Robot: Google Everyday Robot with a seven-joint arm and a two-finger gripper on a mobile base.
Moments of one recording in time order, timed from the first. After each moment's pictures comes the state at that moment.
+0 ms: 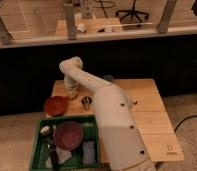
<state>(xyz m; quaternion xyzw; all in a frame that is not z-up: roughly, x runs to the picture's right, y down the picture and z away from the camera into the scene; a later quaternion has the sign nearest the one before) -0.172 0.027 0.964 -0.30 -0.17 -0.19 0.92</state>
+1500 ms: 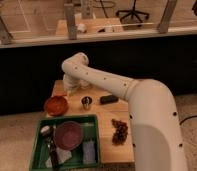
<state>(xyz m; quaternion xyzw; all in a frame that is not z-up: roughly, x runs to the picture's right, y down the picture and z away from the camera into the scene) -0.181 0.018 0.849 -0.22 -0.23 -0.20 0.93</state>
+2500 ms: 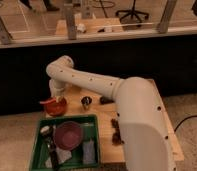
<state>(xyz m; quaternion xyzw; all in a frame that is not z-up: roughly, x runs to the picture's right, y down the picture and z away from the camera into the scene) -0.241 0.049 0.835 -0.23 -0.26 -0.30 0.89</state>
